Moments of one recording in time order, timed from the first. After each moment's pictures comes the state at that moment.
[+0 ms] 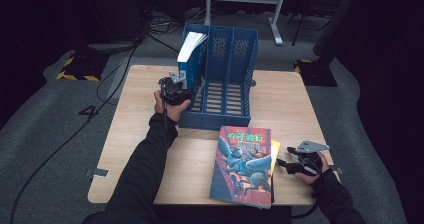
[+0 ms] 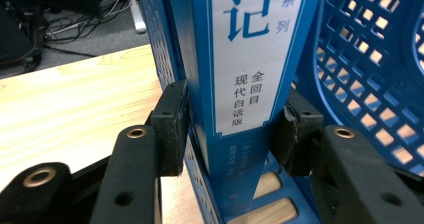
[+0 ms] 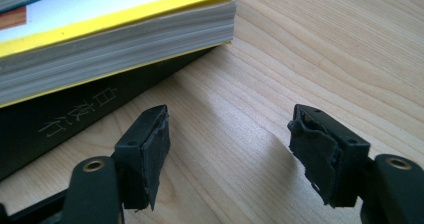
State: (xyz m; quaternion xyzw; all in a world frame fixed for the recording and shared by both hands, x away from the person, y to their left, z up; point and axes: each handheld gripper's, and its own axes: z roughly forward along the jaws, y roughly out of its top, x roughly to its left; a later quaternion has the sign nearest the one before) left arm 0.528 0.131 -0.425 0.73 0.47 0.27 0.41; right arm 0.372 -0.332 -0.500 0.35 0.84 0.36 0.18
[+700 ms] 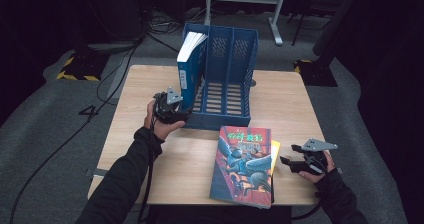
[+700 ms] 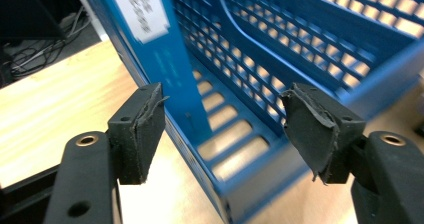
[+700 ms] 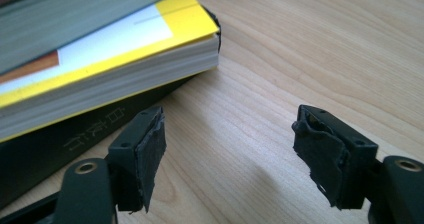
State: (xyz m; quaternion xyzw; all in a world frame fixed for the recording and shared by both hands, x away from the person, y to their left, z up) left arm 0.460 0.146 -0.425 0.80 0.36 0.25 0.40; right arm 0.367 -0.339 -0.481 0.37 0.83 0.38 0.19
